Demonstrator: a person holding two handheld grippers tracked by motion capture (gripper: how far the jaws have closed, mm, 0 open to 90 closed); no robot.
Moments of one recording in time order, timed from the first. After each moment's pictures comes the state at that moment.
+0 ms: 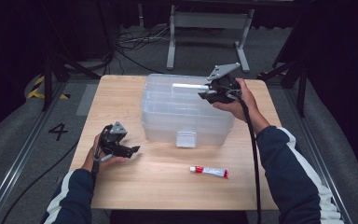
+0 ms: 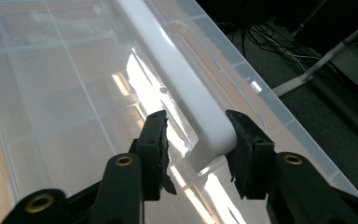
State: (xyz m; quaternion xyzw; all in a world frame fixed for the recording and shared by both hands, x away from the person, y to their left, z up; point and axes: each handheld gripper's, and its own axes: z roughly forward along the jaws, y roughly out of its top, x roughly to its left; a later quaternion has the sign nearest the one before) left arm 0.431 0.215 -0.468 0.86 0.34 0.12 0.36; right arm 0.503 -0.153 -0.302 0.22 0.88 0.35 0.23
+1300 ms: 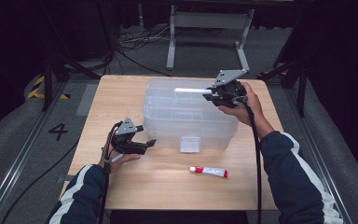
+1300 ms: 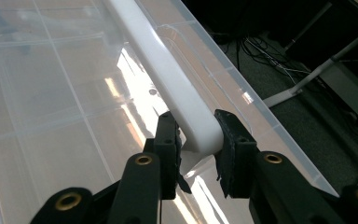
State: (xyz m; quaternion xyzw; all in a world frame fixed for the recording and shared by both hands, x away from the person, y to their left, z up) left arm 0.410 0.185 -0.446 0.82 0.30 0.14 0.46; right arm 0.486 -0.166 -0.304 0.19 0.88 0.36 0.25
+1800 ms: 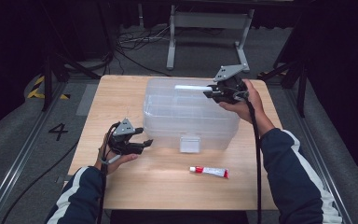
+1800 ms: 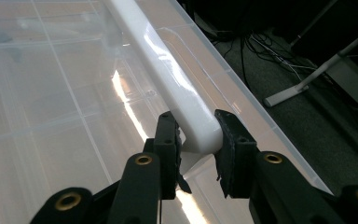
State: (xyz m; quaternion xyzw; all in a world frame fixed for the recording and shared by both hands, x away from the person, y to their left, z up) left arm 0.402 0.192 -0.440 0.83 0.30 0.14 0.45; right arm 0.494 -0.168 -0.295 0.20 0.88 0.36 0.23
